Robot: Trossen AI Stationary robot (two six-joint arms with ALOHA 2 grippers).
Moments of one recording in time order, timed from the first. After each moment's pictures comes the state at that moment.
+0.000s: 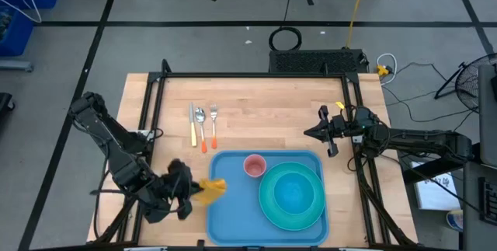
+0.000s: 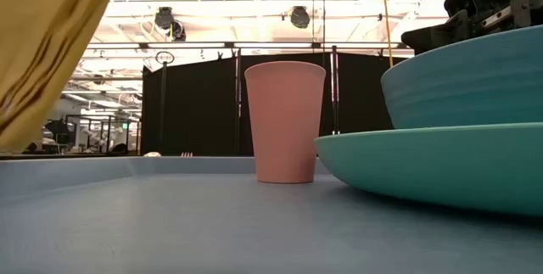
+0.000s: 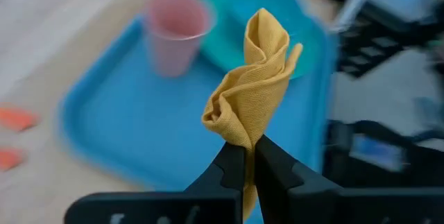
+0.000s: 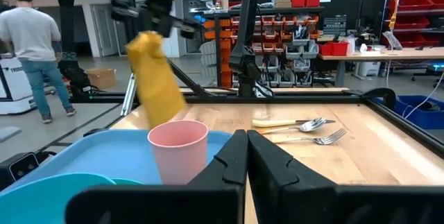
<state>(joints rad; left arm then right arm) -0.85 1.37 1.18 -0.74 -0.63 -1.15 -0.31 0.53 0.02 0.58 -0.44 0.06</state>
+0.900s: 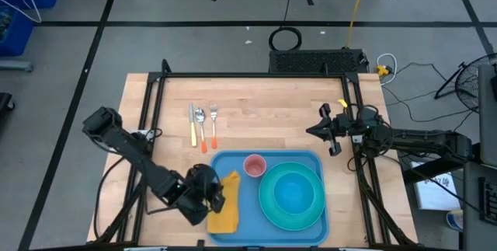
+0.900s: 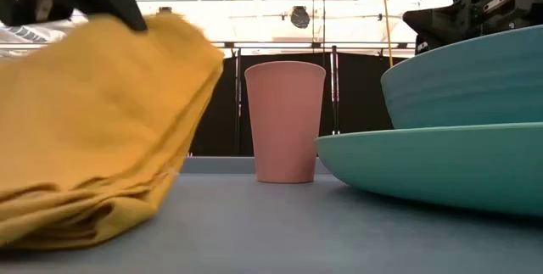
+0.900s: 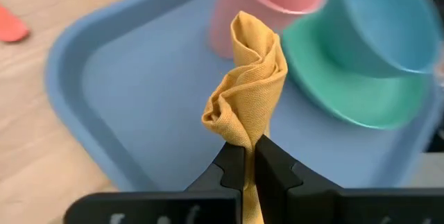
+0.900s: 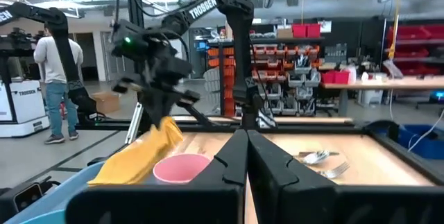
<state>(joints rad) -0.68 1.64 1.16 -0.65 -0.58 -1.53 -0.31 0.53 0.02 0.71 -0.45 0.10</state>
